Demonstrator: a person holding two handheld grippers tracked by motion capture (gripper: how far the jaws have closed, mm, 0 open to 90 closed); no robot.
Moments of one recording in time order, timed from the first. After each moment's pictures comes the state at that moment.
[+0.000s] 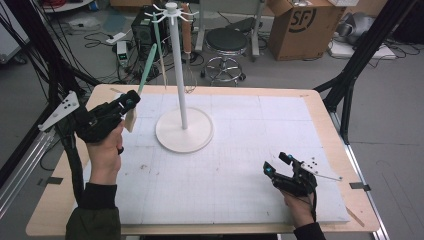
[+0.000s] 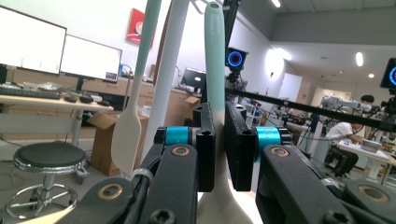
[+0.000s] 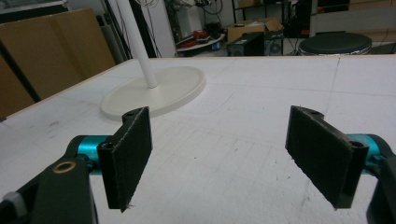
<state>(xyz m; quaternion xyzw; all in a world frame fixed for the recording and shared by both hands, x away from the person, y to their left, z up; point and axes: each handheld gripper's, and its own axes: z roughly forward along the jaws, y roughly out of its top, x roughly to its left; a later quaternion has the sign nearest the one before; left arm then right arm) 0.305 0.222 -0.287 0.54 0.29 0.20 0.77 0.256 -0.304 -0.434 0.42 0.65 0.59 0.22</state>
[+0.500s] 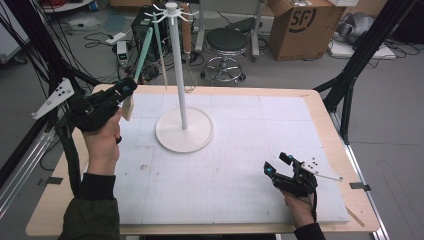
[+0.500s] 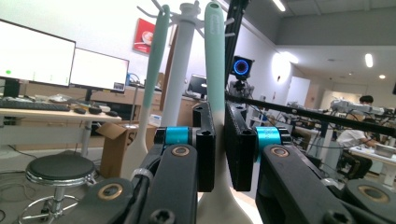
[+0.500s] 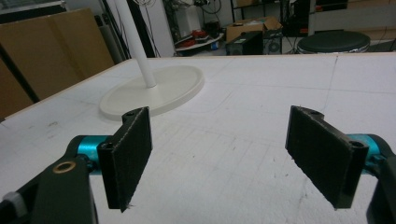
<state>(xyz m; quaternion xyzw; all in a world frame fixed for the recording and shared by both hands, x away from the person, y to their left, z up) 0.314 0.222 -0.262 0.53 0.29 0.22 0.77 0.256 -0.305 -0.435 0.43 0.65 0.59 0.22</state>
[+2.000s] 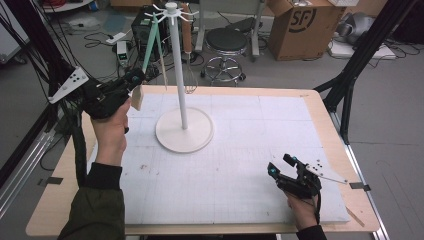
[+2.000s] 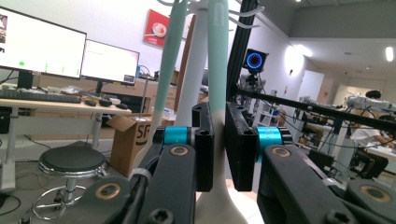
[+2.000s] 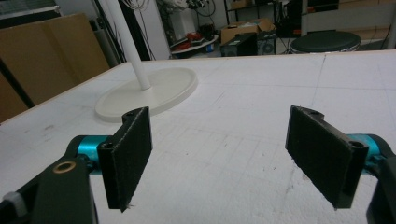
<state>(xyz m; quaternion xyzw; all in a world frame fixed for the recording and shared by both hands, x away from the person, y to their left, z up) 0.341 0.208 -0.257 0.54 0.32 0.22 0.75 0.251 -0.314 -0.436 0.44 0.64 0.59 0.22</state>
